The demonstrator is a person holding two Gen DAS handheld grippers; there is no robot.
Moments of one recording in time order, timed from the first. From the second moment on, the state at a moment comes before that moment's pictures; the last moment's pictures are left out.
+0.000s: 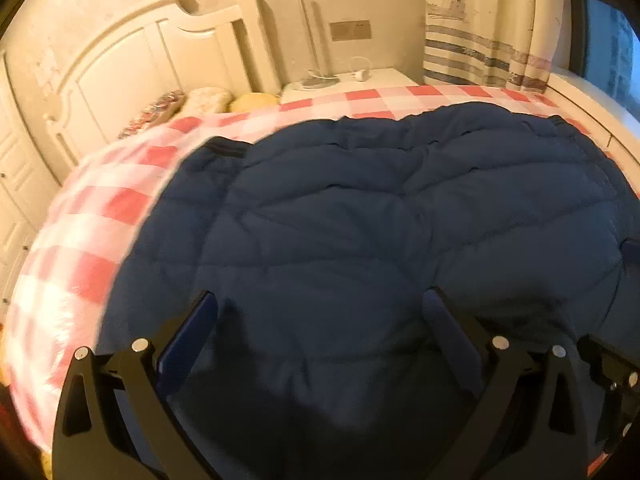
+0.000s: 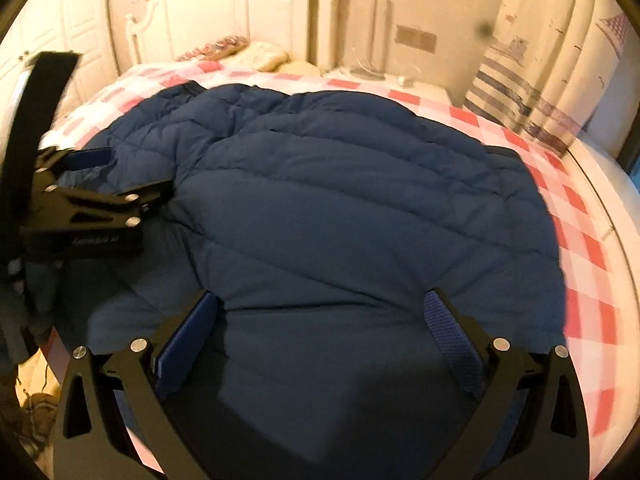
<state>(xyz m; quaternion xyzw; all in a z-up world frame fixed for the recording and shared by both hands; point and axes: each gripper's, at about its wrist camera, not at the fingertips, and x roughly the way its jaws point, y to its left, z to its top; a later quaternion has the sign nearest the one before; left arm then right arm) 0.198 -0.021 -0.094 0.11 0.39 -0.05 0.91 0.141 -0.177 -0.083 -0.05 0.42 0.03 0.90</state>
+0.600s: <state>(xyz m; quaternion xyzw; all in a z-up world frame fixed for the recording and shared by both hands) 0.156 0.086 -0.101 0.06 0.39 -0.02 0.92 0.080 -0.231 -0.084 -0.02 0.40 0.00 0.92</state>
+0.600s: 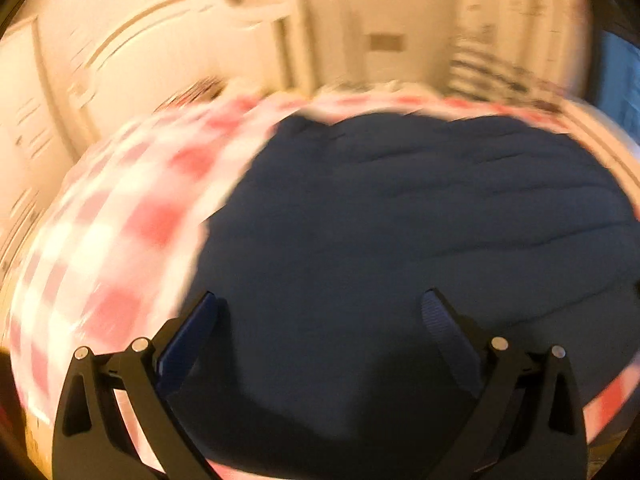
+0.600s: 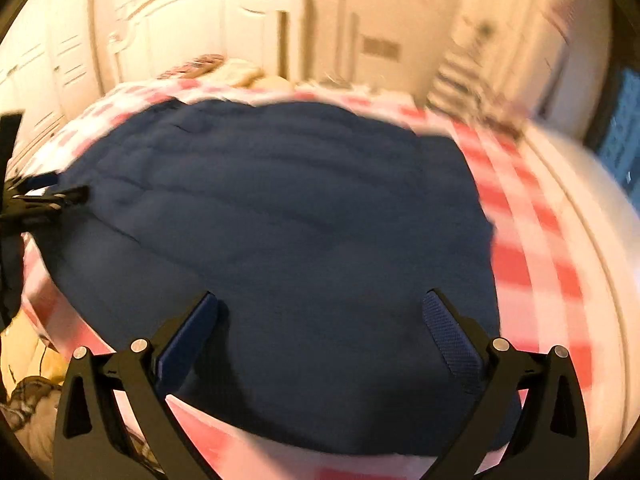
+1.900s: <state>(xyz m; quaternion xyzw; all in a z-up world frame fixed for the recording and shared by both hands) 0.139 0.125 -0.118 0.01 0.38 -0.04 0.92 0.068 -0.225 -0.087 0.00 0.37 -0.03 0.93</state>
